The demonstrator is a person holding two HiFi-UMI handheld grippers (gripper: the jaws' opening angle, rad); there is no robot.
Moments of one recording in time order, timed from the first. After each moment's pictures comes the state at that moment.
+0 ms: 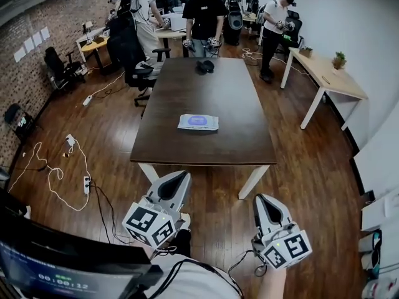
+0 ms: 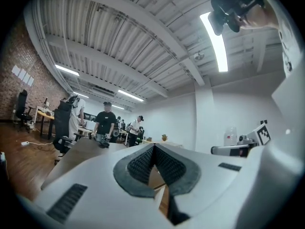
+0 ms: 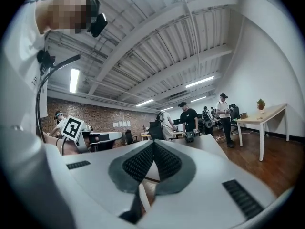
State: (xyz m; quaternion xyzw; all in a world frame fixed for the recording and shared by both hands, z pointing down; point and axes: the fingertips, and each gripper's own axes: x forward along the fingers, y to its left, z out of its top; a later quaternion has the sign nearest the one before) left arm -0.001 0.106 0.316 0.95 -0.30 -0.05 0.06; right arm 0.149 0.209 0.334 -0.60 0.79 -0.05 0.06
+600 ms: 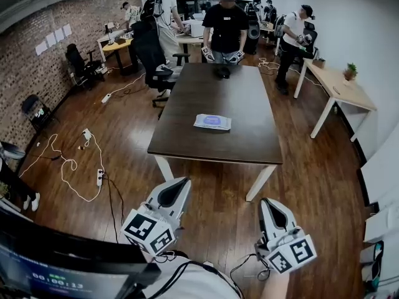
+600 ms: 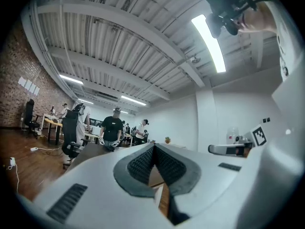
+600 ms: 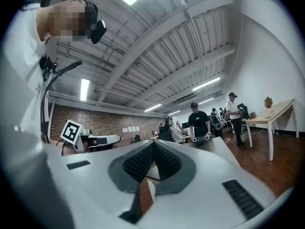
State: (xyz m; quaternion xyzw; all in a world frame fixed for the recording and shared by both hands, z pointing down) left arm -0.045 0.208 0.270 0.94 -0.34 -0.04 0.04; right arm 0.121 0.291 0.294 -0.56 0.82 -0.04 0.09
